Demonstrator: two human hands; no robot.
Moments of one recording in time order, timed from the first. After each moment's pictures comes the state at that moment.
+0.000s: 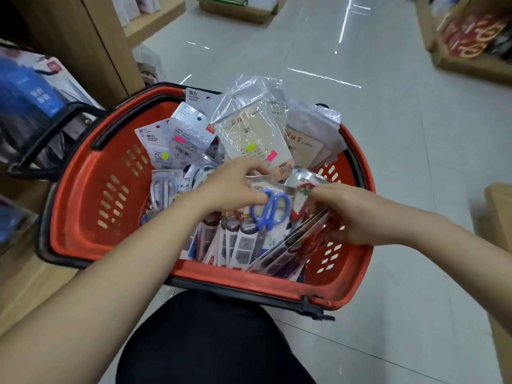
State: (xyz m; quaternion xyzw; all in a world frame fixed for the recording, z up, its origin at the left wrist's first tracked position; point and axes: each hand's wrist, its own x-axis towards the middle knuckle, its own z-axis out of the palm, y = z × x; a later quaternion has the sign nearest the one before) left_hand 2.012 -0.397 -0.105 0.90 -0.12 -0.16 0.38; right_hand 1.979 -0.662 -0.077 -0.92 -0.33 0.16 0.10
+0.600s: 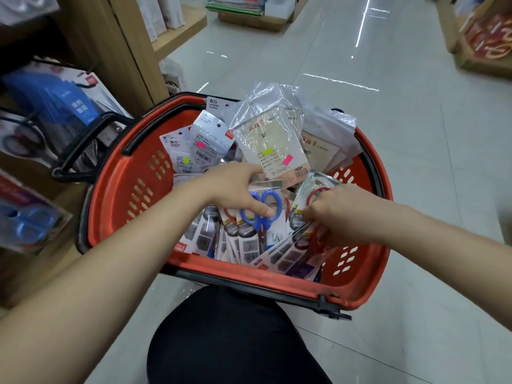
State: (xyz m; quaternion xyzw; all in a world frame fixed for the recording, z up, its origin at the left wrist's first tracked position) left_hand 2.014 -0.368 -0.078 0.95 -0.15 -0.22 0.18; right_hand 1.985 -0.609 -0.072 -0.89 -0.40 0.14 -0.19
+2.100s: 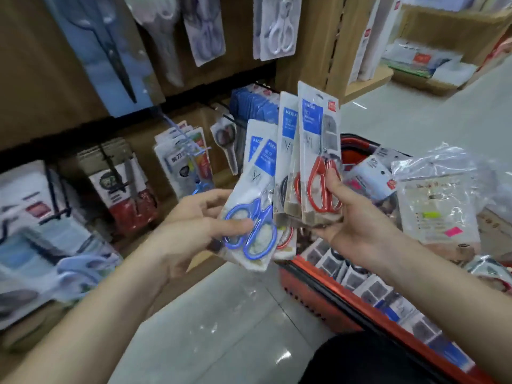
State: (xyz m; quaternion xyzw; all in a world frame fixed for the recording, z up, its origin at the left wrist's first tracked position) left_hand 1.808 -0.191 -0.017 0.65 0.28 0.04 0.71; right_hand 1.968 -0.370 -0.041 -0.46 -0.01 0.43 0.78
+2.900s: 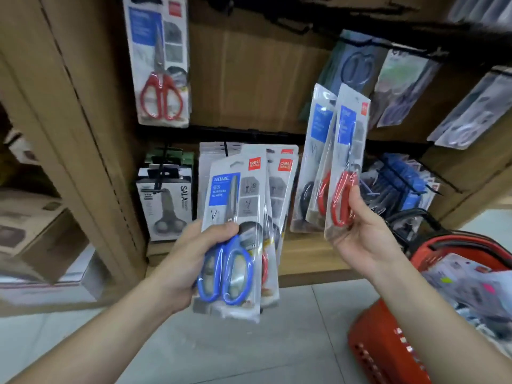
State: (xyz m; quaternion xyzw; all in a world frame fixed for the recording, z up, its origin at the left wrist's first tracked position) left_hand 1.550 -0.114 -0.042 0.44 0.34 0.33 0.76; right_hand 1.797 -0.192 0.000 -0.39 -0.18 0.54 0.73
